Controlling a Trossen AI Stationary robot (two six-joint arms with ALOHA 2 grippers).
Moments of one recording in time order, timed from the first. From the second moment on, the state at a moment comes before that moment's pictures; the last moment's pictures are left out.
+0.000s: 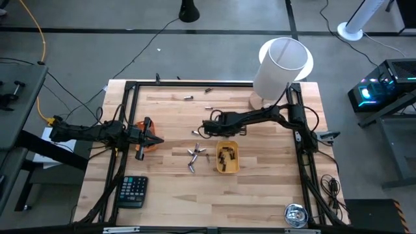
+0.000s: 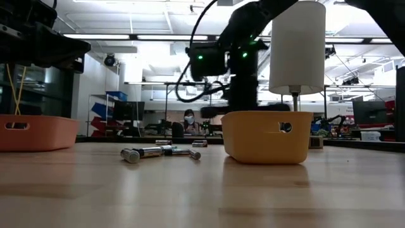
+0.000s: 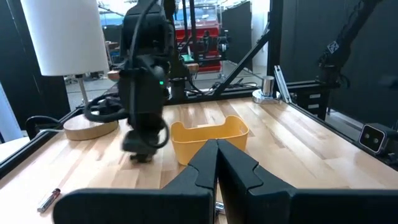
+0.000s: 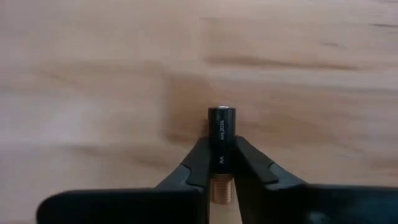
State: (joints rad) left arm -0.09 0.04 0.01 0.02 0.01 0.08; right arm -0.09 2.11 1.50 -0.95 0.29 1.45
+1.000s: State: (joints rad) left arm -0.09 0.04 0.01 0.02 0.01 0.08; right arm 0.23 1.86 1.51 -0.97 0.10 1.02
